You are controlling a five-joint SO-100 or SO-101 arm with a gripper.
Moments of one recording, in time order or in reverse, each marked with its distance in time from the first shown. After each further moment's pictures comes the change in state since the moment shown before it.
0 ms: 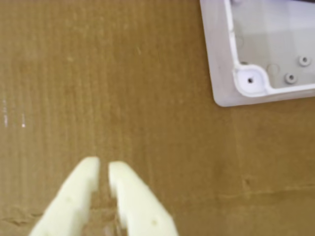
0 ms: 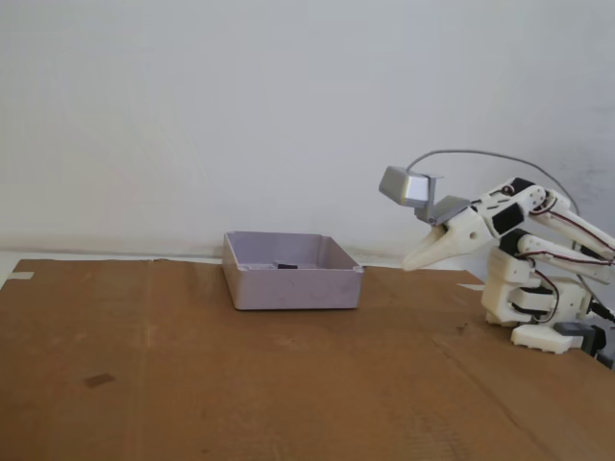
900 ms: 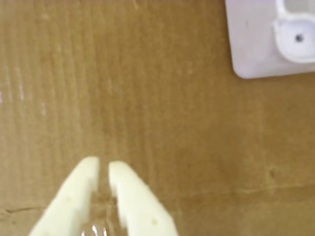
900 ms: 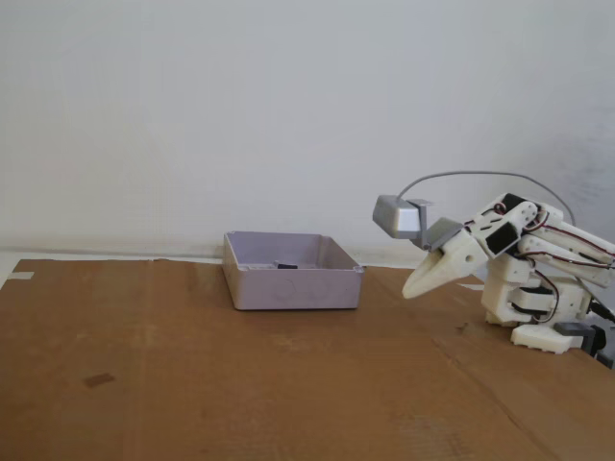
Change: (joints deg) arm -0.1 1.3 8.9 1.1 0.0
